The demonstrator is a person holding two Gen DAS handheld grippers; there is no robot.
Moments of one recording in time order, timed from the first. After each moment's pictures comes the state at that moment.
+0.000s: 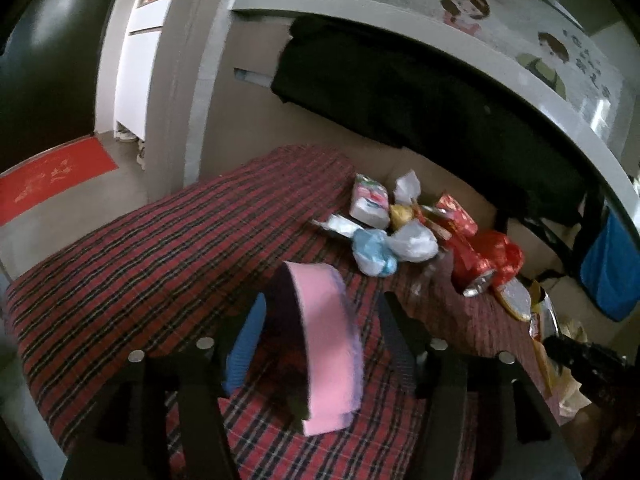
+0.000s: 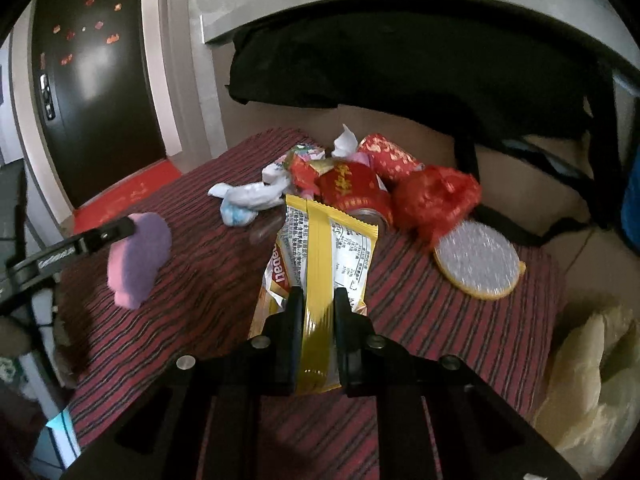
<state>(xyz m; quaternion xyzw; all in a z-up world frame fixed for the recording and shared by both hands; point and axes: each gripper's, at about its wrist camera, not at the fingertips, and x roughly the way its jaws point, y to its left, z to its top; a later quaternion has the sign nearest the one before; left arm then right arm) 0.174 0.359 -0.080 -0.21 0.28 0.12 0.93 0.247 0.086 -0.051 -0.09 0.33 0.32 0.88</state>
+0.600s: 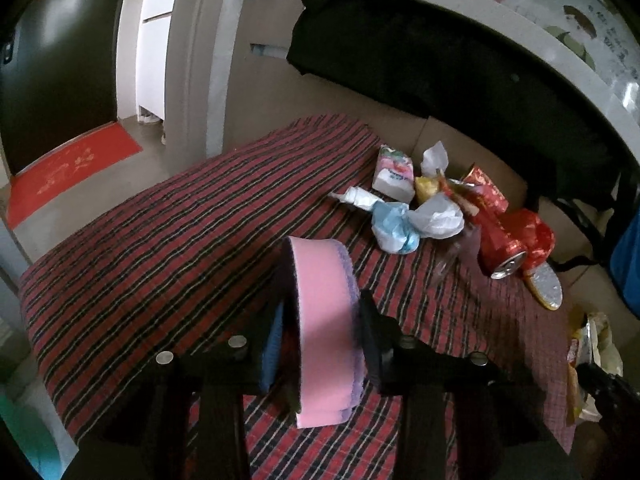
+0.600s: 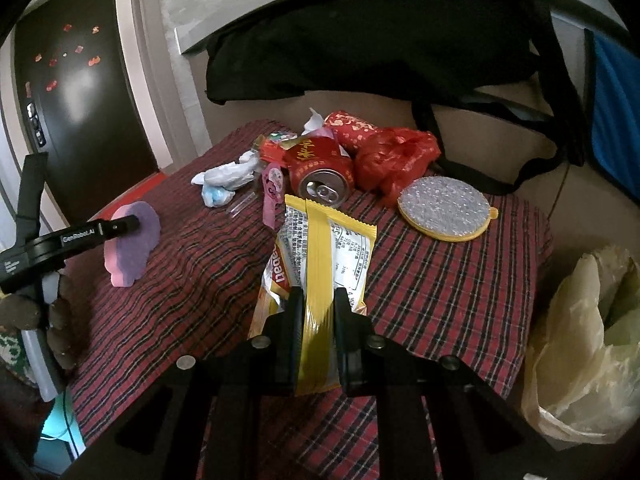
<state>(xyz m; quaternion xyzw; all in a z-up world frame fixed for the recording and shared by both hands) 0.190 0.350 -0.085 -0.21 0.33 0.17 0.90 0.238 0.041 -0.069 -0.04 0.35 0.30 0.89</state>
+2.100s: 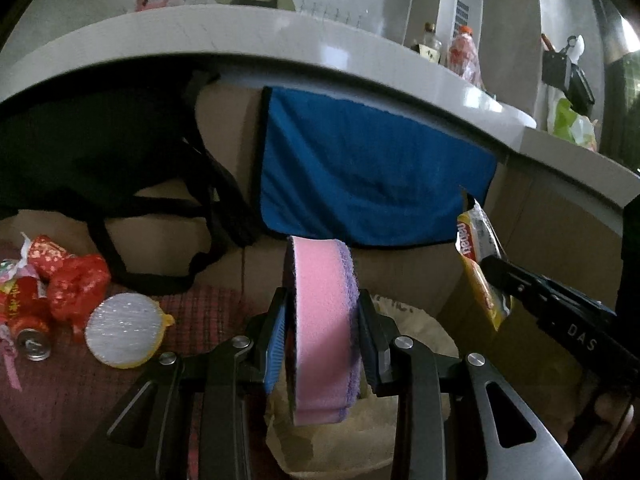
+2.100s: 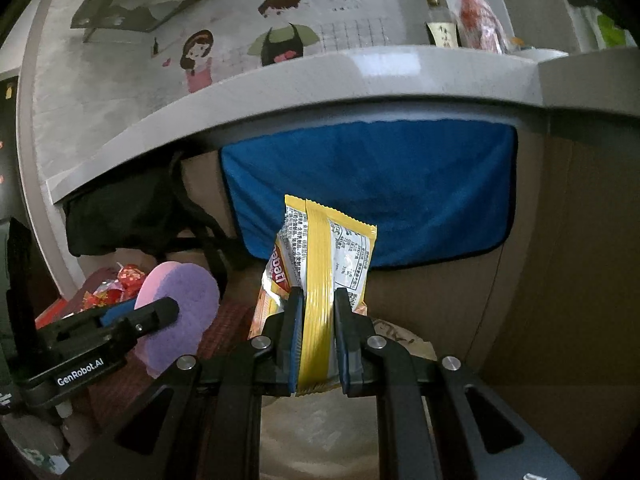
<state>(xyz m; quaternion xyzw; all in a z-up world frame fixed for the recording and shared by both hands) 0.309 -0.059 0.005 -0.06 0.25 -0.20 0.95 0.266 -0.274 0.012 0.06 0.21 0.08 0.97</state>
